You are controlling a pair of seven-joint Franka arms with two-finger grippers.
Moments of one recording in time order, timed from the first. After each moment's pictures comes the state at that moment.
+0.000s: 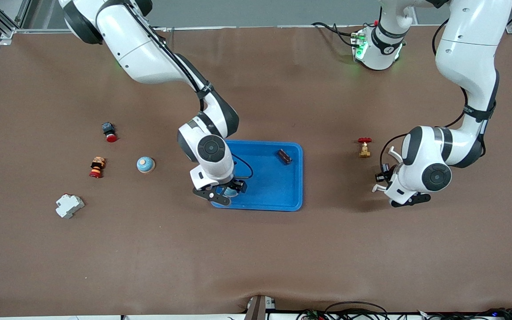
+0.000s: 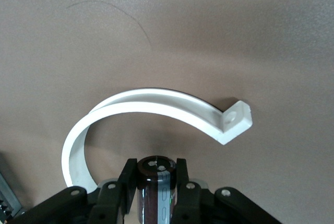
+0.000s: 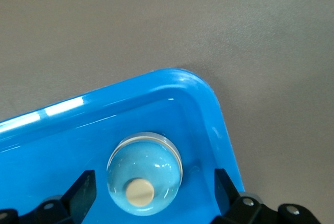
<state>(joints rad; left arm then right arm) -0.09 0.58 -0.04 -1.84 0.08 2.11 -0.34 0.56 0.83 0.07 -1.42 -0.11 2.26 1.04</state>
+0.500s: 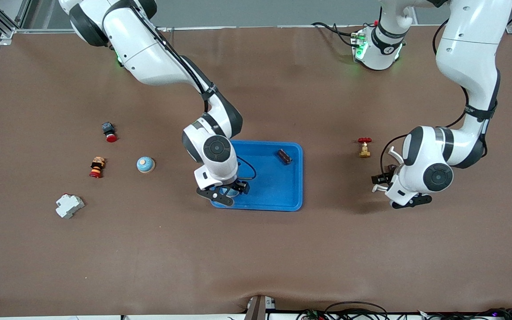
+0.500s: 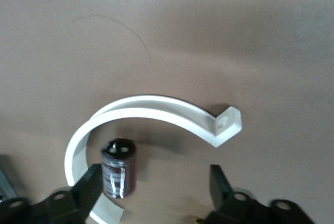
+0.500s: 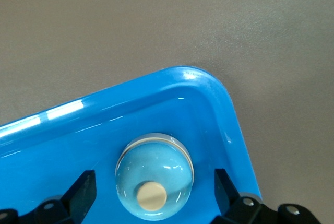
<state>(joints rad) -0.09 0.56 -0.04 -1.81 0.08 2.08 -0.34 0.57 0.85 0.06 -1.39 -0.11 2.26 1.06</state>
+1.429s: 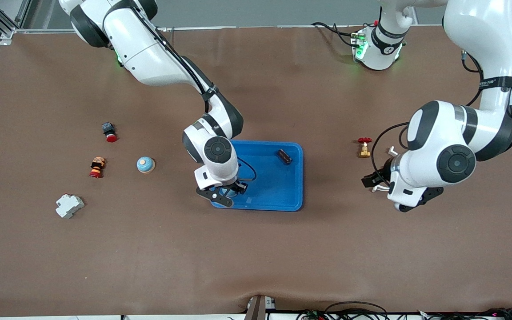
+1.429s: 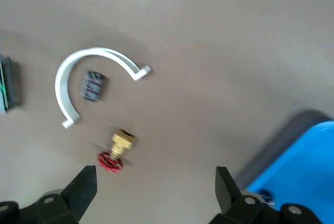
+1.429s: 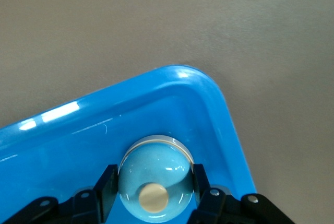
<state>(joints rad) -0.10 0.47 -0.21 -1.50 0.02 1.75 -0.83 0.58 0.86 0.06 -1.35 -0.11 2.18 1.09</state>
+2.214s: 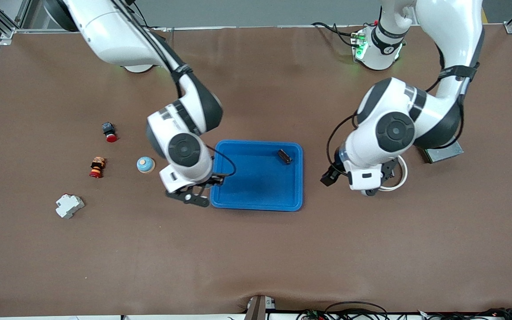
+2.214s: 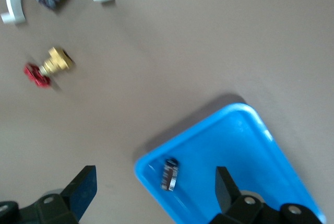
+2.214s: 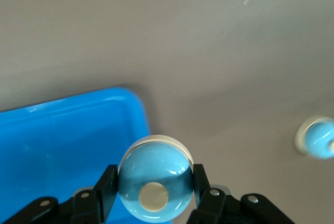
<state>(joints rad) -0.21 0.47 -0.32 -1.47 0.02 1.84 -1.44 0.41 0.68 0.11 -1.31 -0.10 1.86 0.77</state>
